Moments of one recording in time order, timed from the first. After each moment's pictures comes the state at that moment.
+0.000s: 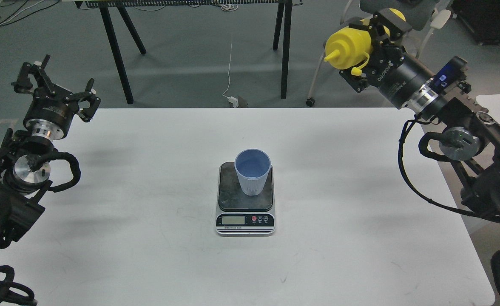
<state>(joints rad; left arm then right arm) -0.70 0.38 -0.85 -0.49 -0.19 -0.49 -0.33 0.71 -0.36 1.04 1.07 -0.68 0.49 0.16</state>
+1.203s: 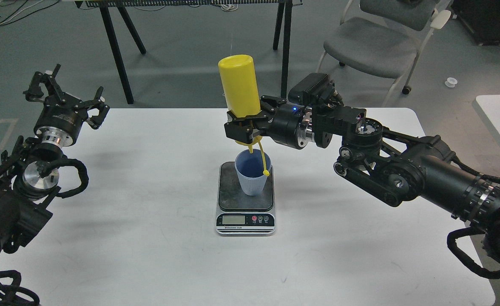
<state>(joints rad) -0.68 0.36 -0.86 -0.50 -0.19 -0.49 -0.33 0.97 -0.14 0.39 0.97 -1.88 0.02 0.26</state>
